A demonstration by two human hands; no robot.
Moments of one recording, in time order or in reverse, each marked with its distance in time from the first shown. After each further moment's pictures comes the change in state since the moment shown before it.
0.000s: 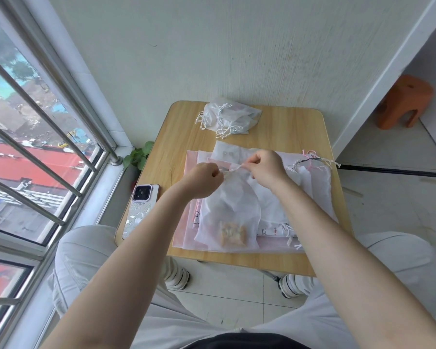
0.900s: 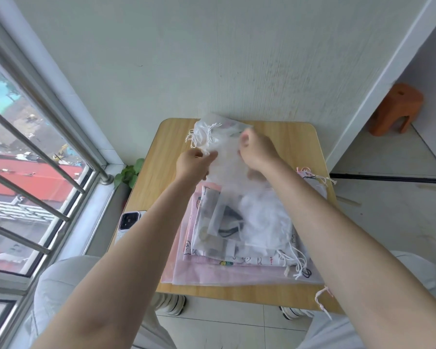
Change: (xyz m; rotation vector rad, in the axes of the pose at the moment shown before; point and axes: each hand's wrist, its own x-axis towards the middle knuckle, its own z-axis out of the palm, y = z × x) left_hand 0.083 0.015 -0.022 -0.640 0.378 -0.227; right_hand 0.068 -0.049 -0.034 -0.247 0.023 -0.091
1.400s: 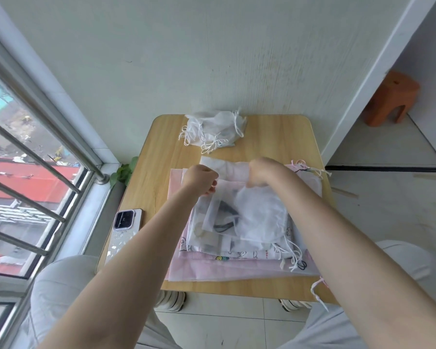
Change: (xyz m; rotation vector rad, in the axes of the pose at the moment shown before) left_hand -0.021 -0.015 0.025 0.176 -0.235 -0.187; right_hand -0.017 0.037 0.008 -0.574 -0.419 0.108
